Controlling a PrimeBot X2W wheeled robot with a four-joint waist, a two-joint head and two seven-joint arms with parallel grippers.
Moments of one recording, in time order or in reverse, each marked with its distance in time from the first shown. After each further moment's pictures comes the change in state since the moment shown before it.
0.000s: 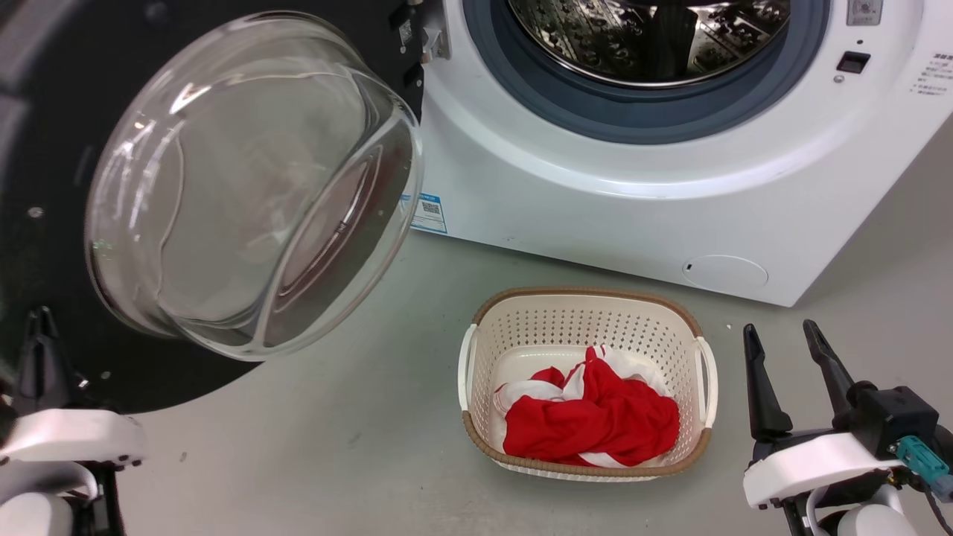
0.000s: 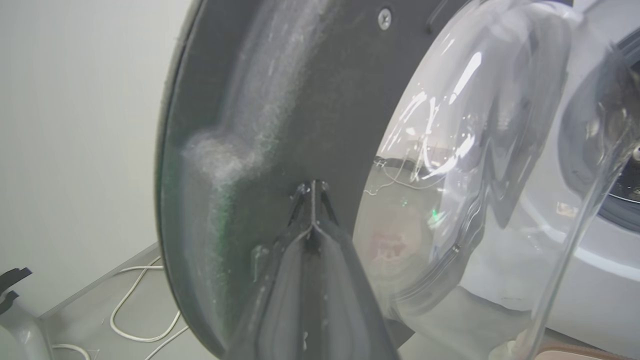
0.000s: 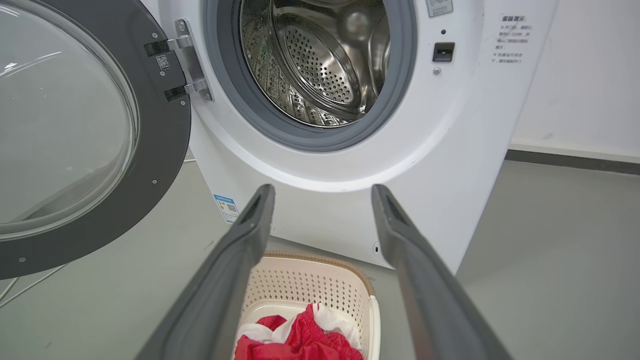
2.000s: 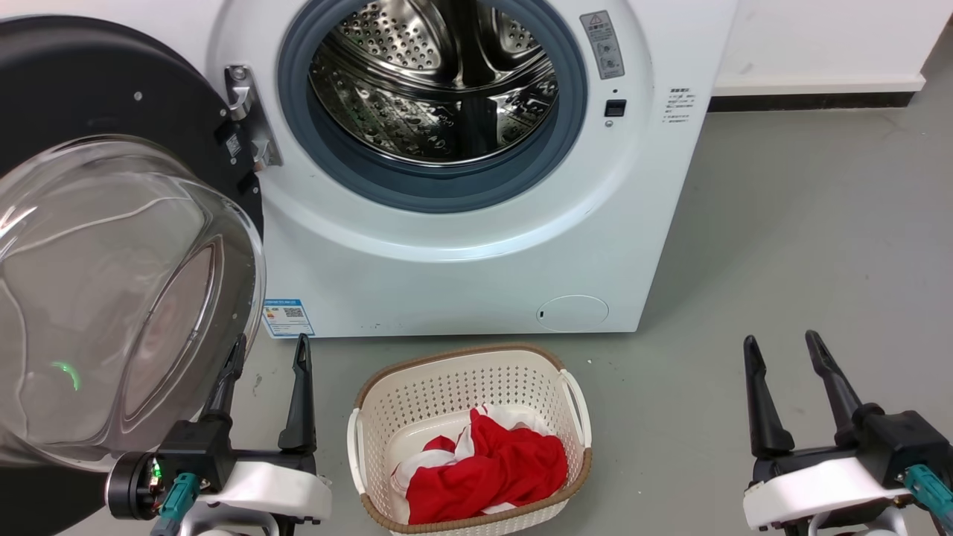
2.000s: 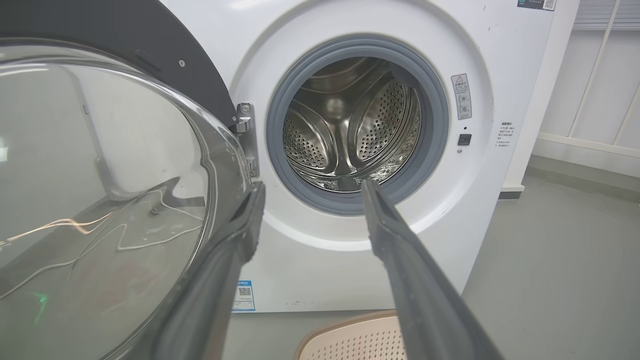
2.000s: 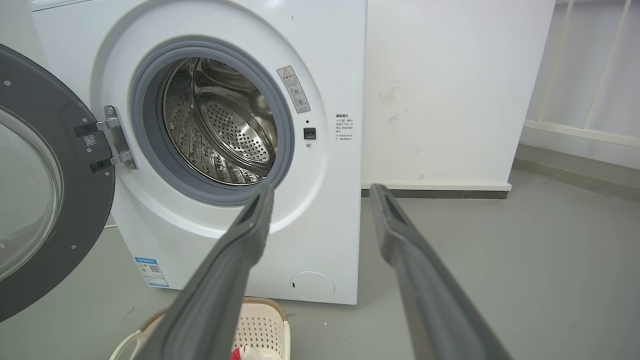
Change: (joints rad) left arm 0.067 -0.370 -0.009 -0.068 0.389 -0.294 -0.003; right arm 0.072 0.000 0.020 -0.100 0.003 0.000 -0.008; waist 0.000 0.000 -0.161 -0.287
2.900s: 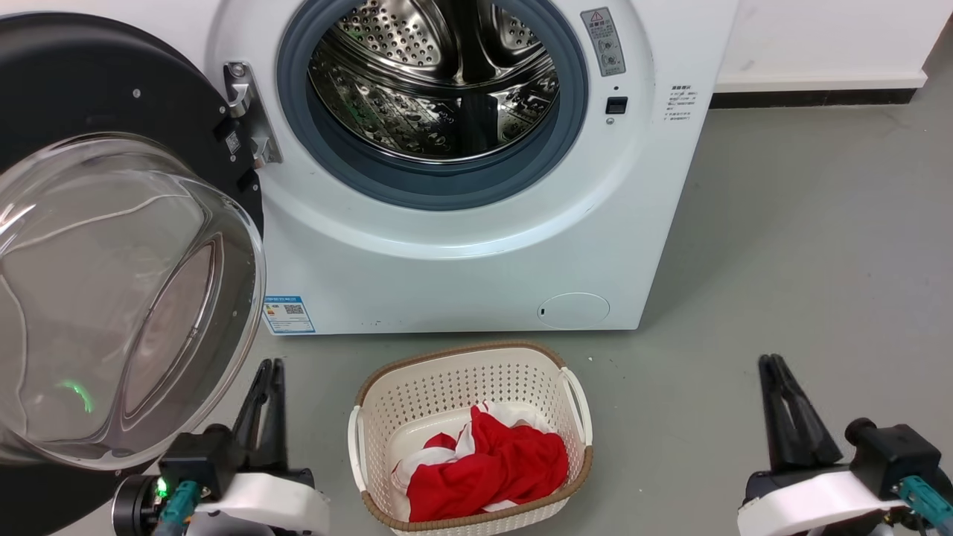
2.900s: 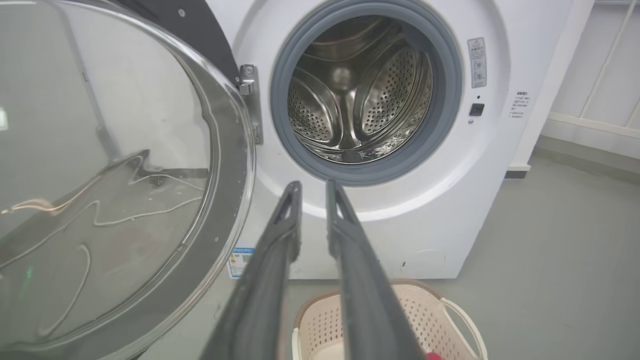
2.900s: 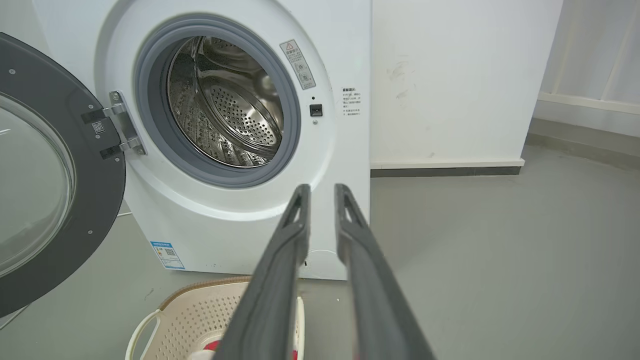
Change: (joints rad) left arm 0.015 -0.004 0.008 0.056 0.002 0.001 0.007; right arm 0.028 0.000 0.017 0.004 0.035 0.000 0.021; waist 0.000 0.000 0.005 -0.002
